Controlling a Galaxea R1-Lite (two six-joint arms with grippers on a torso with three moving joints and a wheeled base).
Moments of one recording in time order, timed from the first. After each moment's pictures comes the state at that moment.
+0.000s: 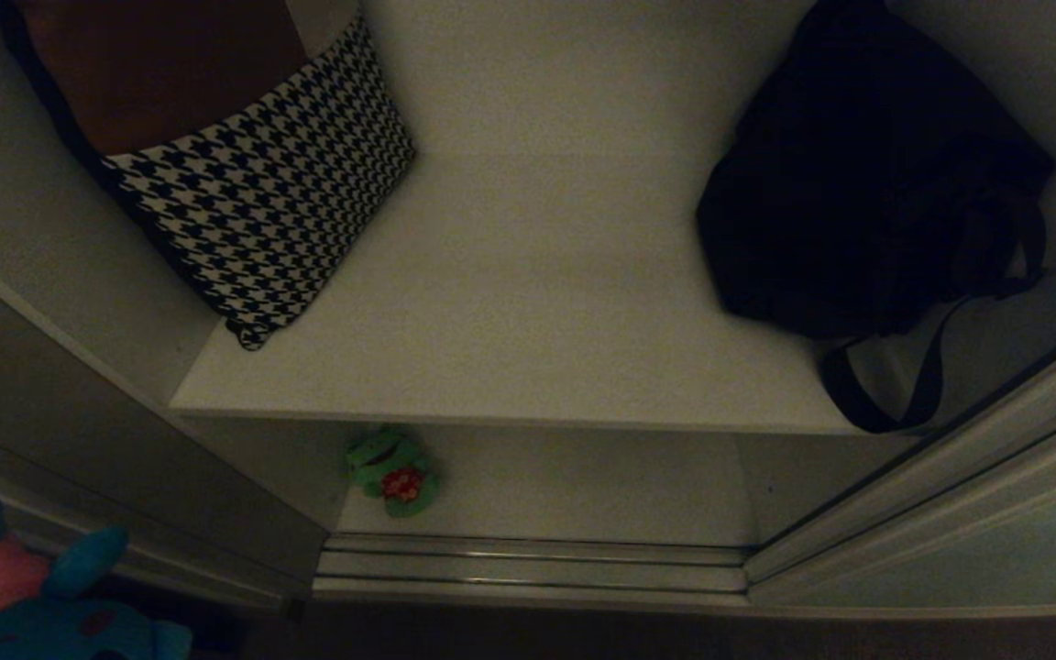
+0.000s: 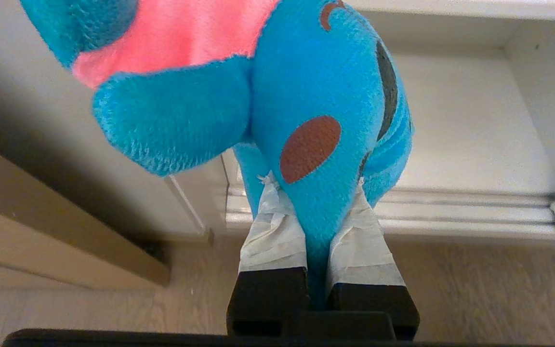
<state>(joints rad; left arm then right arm) 0.02 0.00 -0.05 0.03 -0.09 -0.02 0.01 0.00 0.00 0.00 0.02 -0.02</state>
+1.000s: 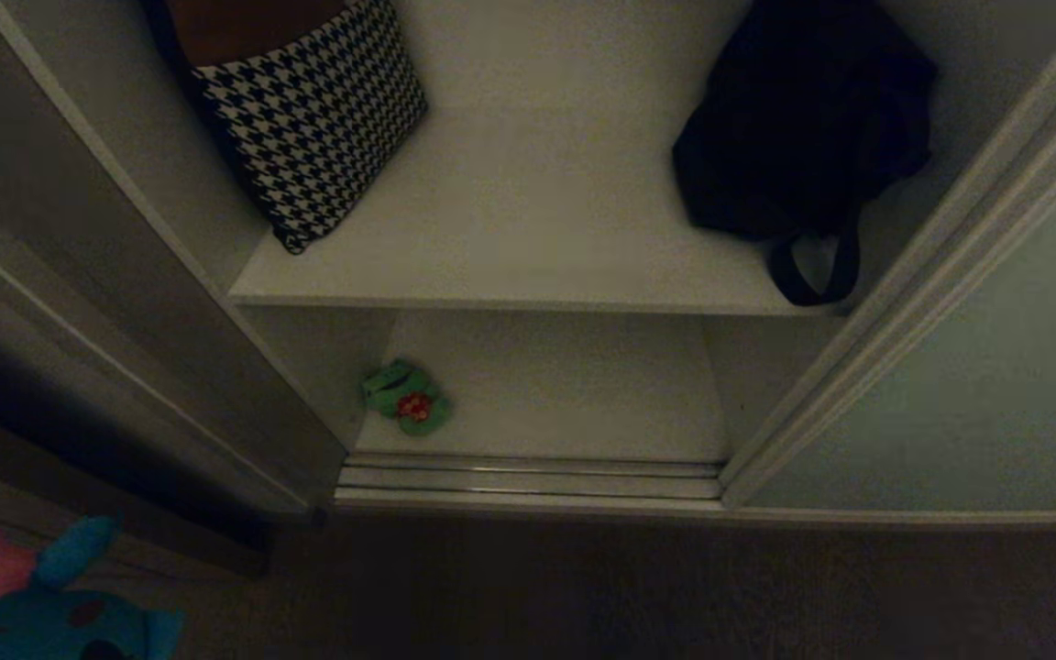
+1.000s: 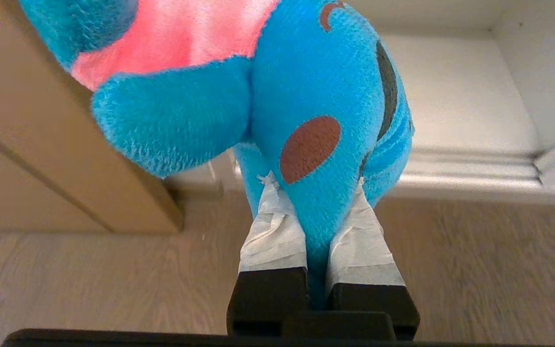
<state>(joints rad) 0.01 0.00 -0.02 -0.04 -0.07 -0.01 0.01 0.00 0.00 0.00 0.02 -0.02</state>
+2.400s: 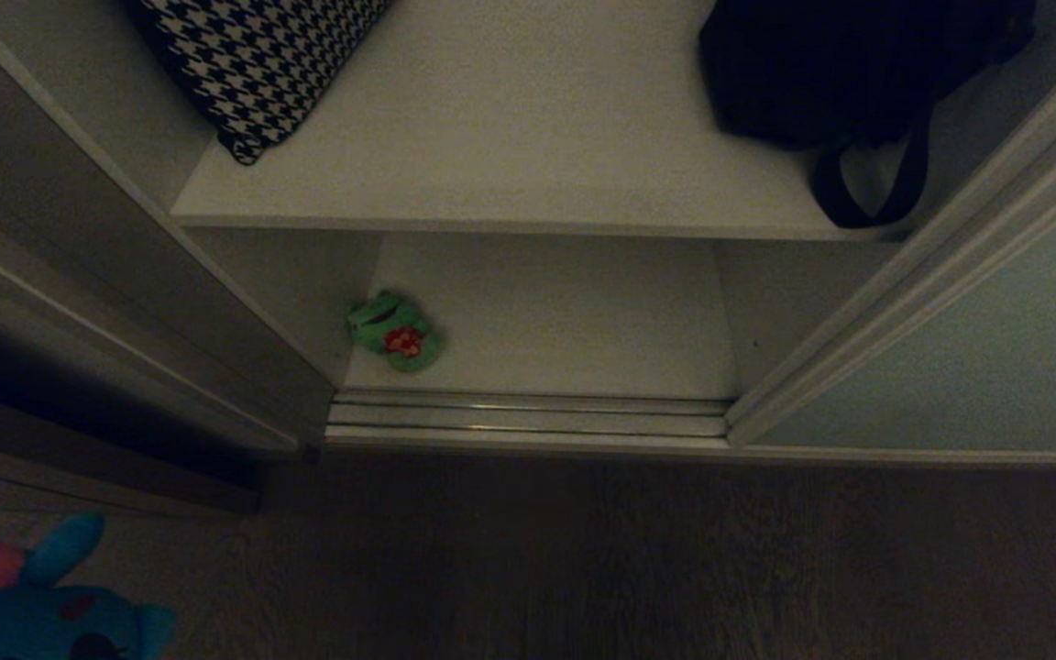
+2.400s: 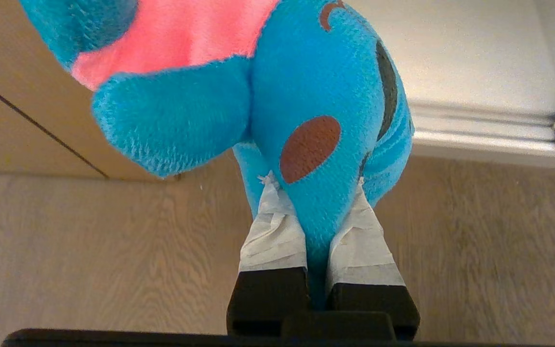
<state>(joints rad) 0.01 0.00 0.00 -0.07 -0.04 -0.05 0.01 0.00 0.00 0.00 0.02 -0.02</state>
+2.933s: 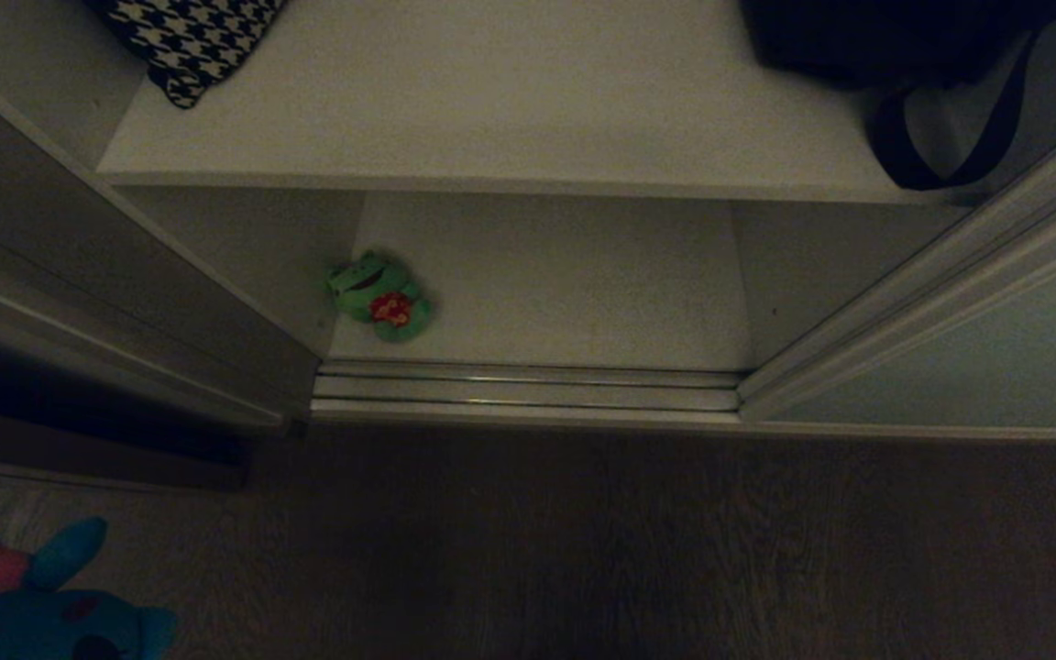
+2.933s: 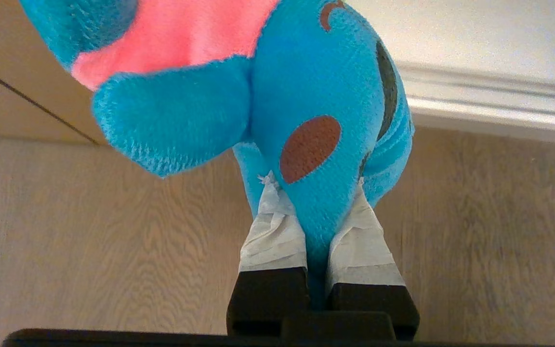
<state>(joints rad) 0.01 0.00 0.00 -0.05 -0.03 -0.07 0.01 0.00 0.00 0.00 0.02 -0.02</state>
